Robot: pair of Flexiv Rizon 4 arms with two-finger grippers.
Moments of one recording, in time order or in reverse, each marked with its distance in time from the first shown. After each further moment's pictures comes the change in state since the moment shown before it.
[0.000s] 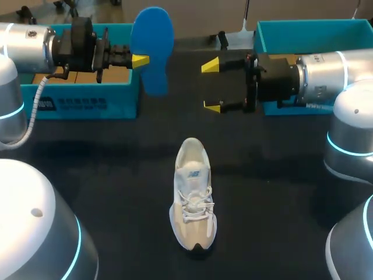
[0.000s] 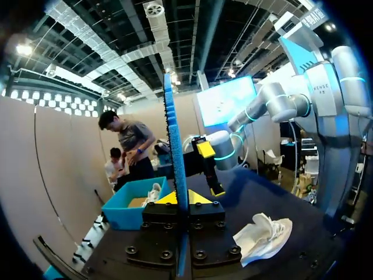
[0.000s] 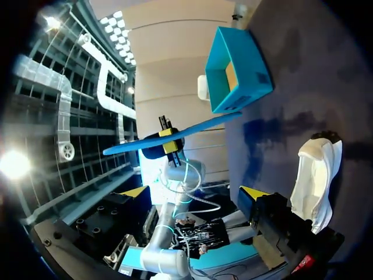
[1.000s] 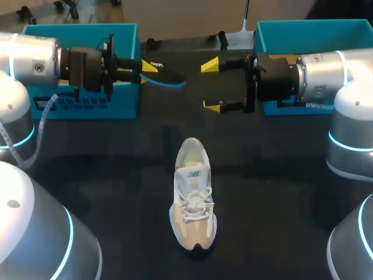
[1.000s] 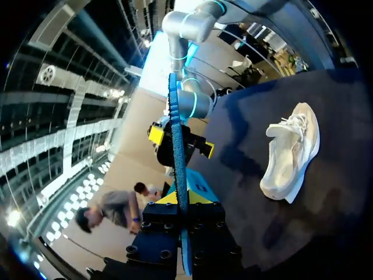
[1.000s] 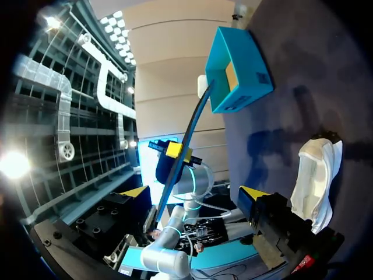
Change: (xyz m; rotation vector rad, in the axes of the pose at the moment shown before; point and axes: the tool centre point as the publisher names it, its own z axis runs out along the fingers) left arm 0.019 0.014 0.017 -0.174 -0.016 0.913; right arm 0.000 0.001 0.001 0.001 0.000 -0.001
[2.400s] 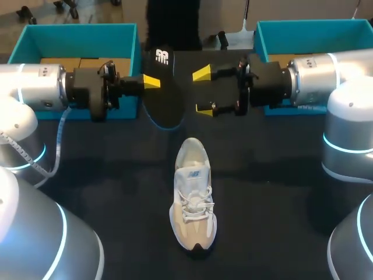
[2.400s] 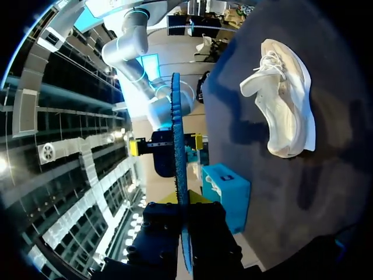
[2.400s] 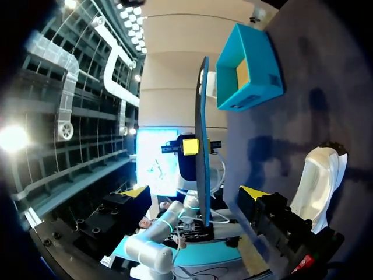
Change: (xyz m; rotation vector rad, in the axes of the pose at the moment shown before) left arm 0.020 0.002 0.009 0.030 -0.142 0.508; right arm -0.006 -0.016 0.019 0.035 -0.012 -0.156
